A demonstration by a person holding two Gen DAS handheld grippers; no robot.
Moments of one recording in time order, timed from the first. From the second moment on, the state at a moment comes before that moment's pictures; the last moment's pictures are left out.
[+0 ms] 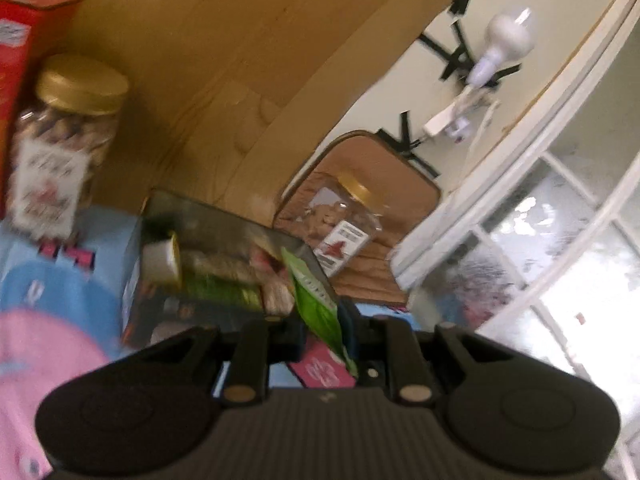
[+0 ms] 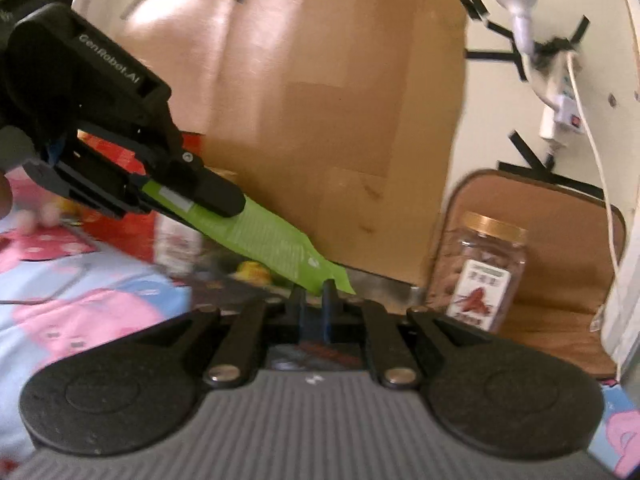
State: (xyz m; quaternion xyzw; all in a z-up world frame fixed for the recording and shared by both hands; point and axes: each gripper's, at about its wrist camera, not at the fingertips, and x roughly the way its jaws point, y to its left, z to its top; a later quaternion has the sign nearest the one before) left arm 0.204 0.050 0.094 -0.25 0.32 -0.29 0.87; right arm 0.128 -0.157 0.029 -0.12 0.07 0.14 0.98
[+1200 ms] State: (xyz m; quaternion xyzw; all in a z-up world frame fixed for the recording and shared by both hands) left arm 0.126 0.042 0.086 -0.06 0.35 -0.11 0.93; right arm 0.050 -0.191 -0.003 0.04 0.24 0.24 0.94
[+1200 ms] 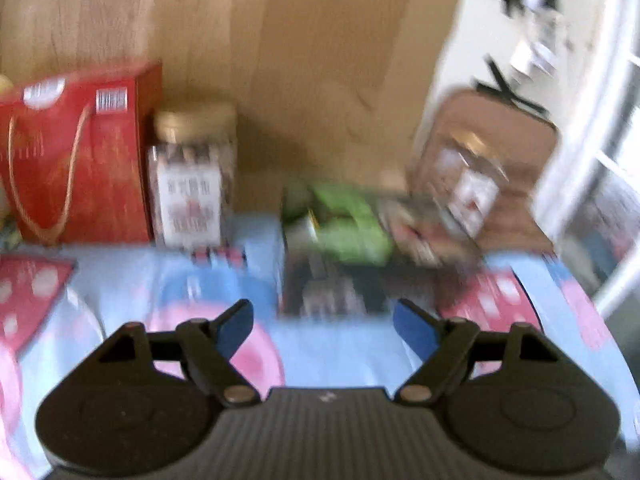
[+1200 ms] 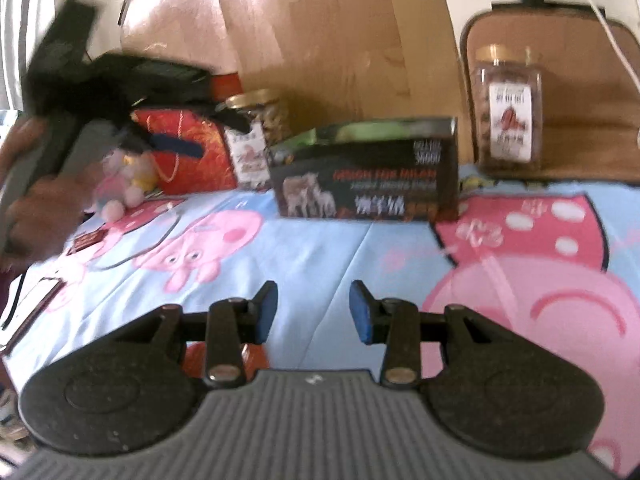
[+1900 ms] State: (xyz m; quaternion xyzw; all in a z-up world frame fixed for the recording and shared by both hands) left arm 0.040 0.054 -0.005 -0.23 0.42 -0.28 0.83; right arm 0.035 -0.204 -0.023 0.17 0.34 0.33 0.86
